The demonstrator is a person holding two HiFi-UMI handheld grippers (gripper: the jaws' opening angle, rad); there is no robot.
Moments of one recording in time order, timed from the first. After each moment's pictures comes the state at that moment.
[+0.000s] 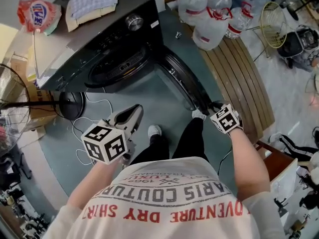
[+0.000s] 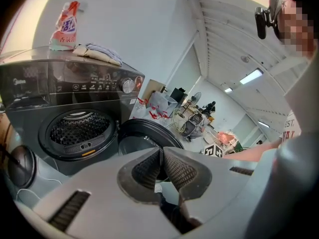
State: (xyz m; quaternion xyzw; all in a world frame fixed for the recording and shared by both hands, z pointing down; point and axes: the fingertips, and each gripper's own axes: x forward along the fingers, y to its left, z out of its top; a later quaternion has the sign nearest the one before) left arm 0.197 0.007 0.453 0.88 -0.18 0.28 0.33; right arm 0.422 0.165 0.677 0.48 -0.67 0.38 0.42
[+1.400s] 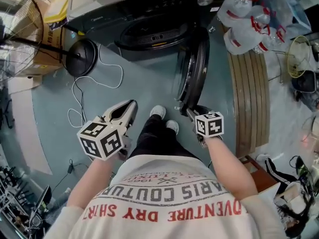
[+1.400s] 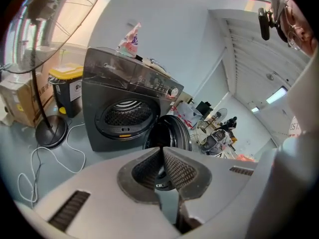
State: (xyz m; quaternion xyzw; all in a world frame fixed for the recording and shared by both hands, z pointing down) left arm 0.013 0.036 0.479 0.82 -0.34 0.24 0.39; right arm 0.207 0.131 0.680 0.48 -0.68 0.49 0.27
